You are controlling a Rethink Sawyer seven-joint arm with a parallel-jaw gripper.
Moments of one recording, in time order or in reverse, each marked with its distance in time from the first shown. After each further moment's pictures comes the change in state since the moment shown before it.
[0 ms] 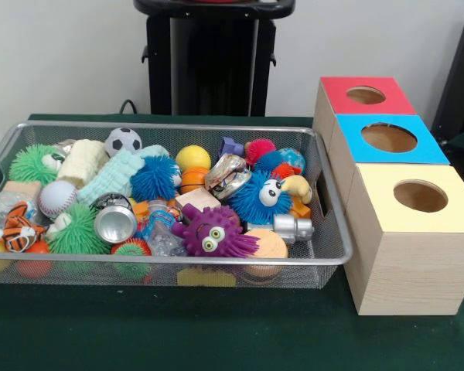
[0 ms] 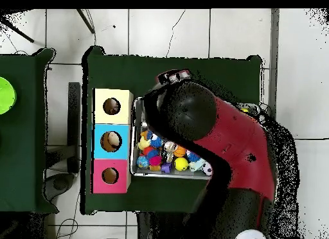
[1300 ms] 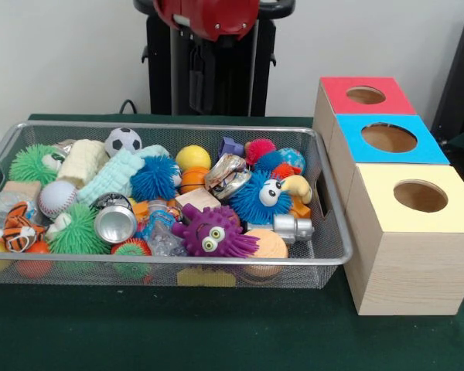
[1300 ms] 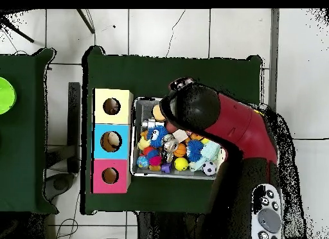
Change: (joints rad) arm -0.179 0.047 0.252 0.031 -0.254 -0.070 0.000
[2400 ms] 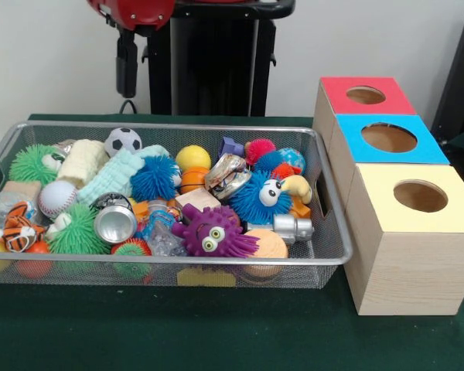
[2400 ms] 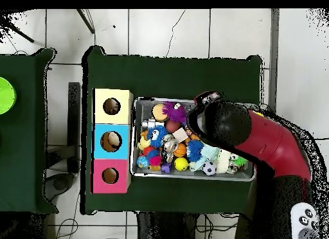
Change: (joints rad) arm -0.157 -0.077 0.090 0.092 -0.153 -0.034 0.000
